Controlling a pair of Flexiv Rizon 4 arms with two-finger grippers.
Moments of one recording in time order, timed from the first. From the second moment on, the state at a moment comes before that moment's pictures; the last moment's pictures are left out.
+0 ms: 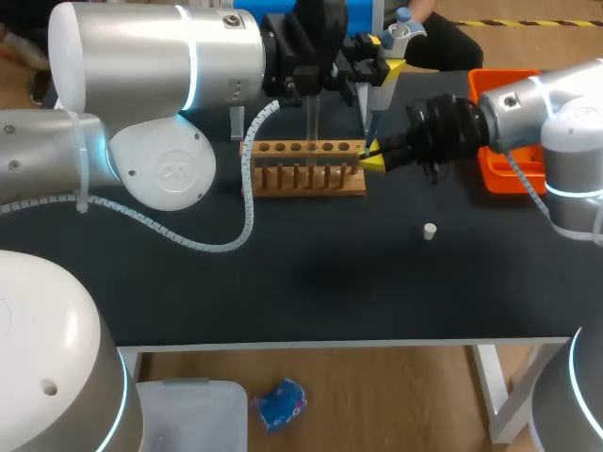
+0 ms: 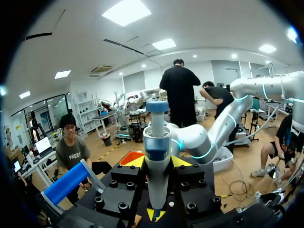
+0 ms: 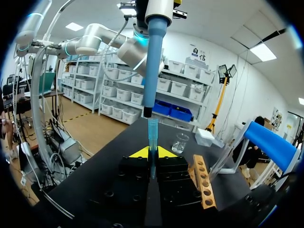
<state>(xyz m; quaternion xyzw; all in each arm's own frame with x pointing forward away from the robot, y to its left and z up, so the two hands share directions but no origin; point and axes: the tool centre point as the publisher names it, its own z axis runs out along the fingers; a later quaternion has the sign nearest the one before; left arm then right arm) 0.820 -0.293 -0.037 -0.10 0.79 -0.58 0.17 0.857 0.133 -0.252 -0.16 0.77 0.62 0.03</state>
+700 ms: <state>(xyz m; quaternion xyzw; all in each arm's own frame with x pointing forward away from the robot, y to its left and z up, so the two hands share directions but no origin) 0.820 -0.293 -0.037 -0.10 0.79 -0.58 0.17 0.852 0.133 -0.253 -0.16 0.77 0.62 0.03</state>
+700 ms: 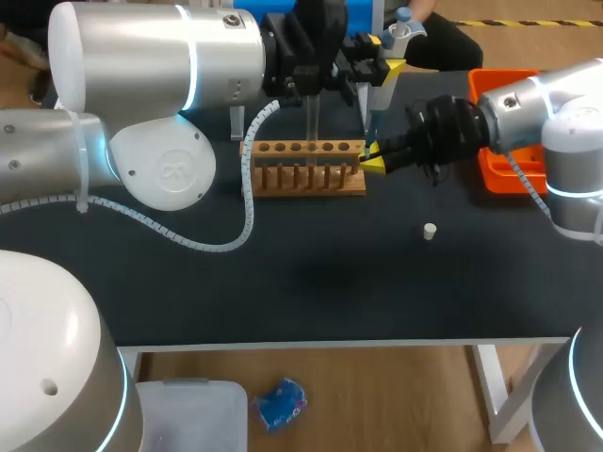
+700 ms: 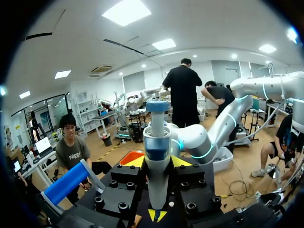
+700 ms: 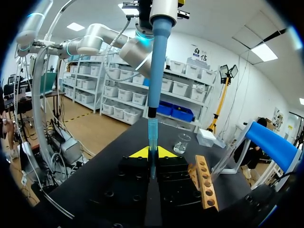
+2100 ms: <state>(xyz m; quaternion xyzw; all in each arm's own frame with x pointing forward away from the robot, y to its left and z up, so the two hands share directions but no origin) 0.820 -0.293 -0.036 -0.10 0.79 -0.58 0.17 0.847 0.133 -0.247 -0.15 0.76 0.63 0.01</state>
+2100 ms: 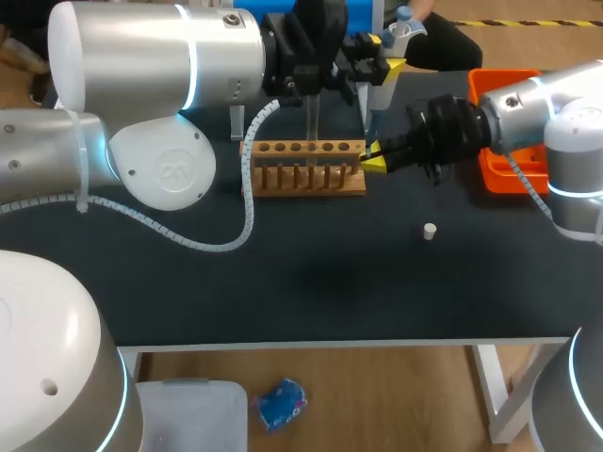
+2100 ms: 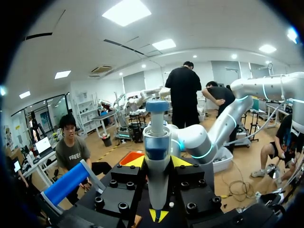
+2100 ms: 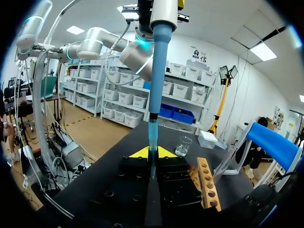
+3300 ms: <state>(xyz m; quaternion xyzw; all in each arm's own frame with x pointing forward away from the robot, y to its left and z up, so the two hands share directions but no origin) 0.821 -0.293 -0.033 -0.10 0.79 -0.58 0.17 0.848 0.133 -0.239 -0.05 0.72 0.69 -0.04</state>
